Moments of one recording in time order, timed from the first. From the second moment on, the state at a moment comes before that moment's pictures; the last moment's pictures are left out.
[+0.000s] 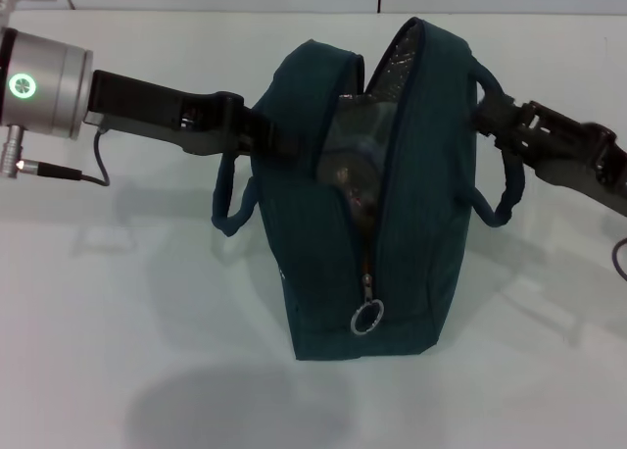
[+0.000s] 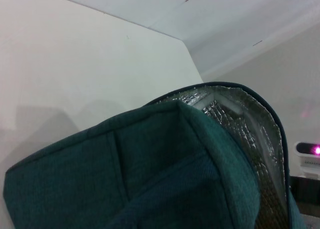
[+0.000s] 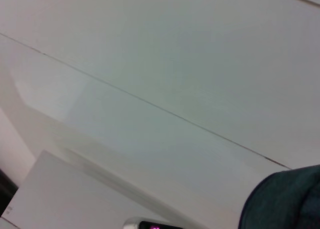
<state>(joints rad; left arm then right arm) -0.69 -2.00 0.78 0.86 2.08 1.77 -2.50 0.50 1.97 -1.72 -0.26 -0.52 -1.60 1.74</state>
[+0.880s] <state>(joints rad) -0.66 -2.01 0.78 0.86 2.08 1.74 -2.47 0.38 1.97 -1.71 -0.27 -0.86 -1.76 0.99</state>
